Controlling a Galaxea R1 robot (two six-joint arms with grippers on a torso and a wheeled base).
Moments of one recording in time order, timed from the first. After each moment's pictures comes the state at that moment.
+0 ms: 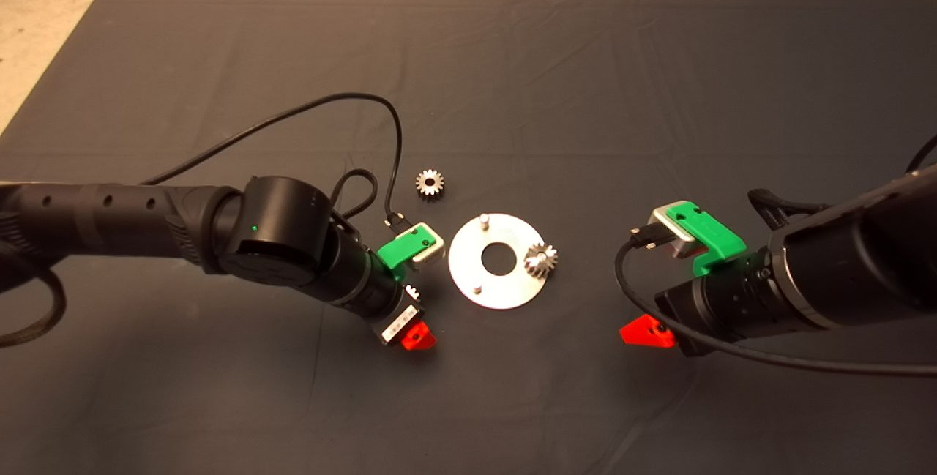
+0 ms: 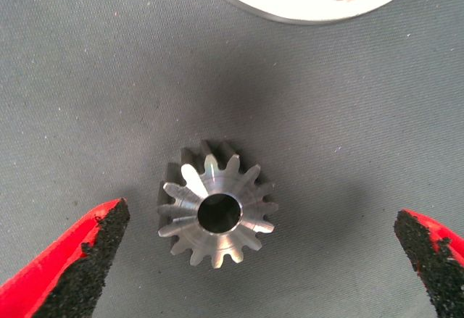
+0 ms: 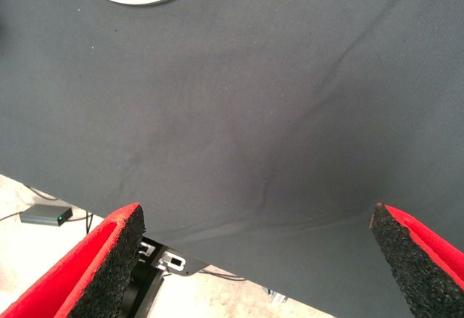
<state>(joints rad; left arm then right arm) -0.20 2.45 -0.79 0.55 1.30 -0.83 0.43 2.38 -0.45 -0.31 -1.51 1.62</state>
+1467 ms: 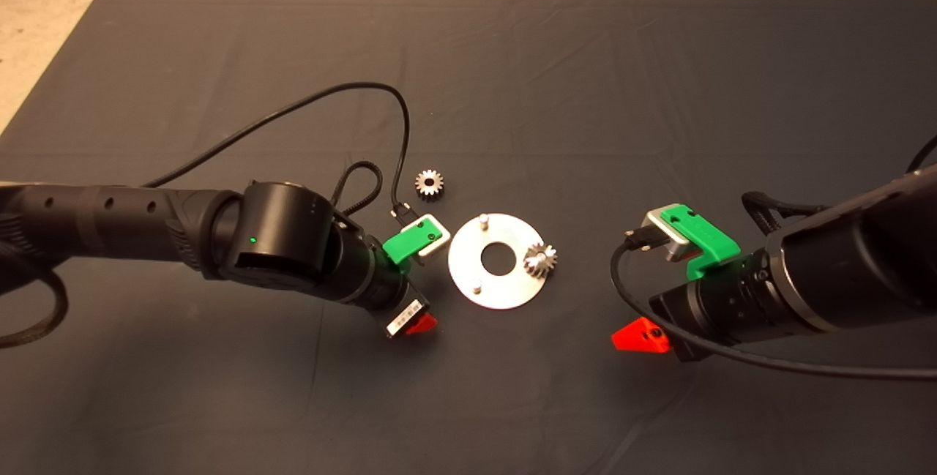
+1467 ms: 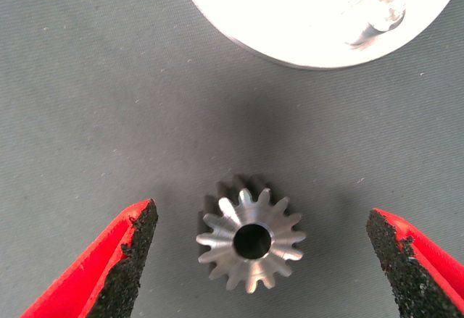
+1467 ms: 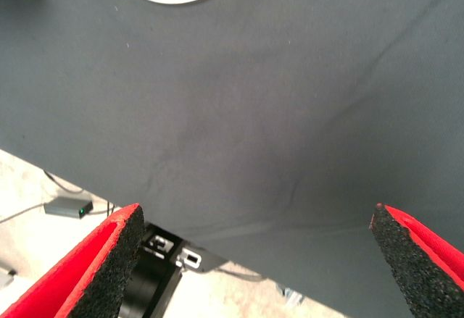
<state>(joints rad) -0.20 2.44 -0.76 0.67 1.30 -0.82 0.43 2.38 -0.45 -0.31 -1.45 1.62</state>
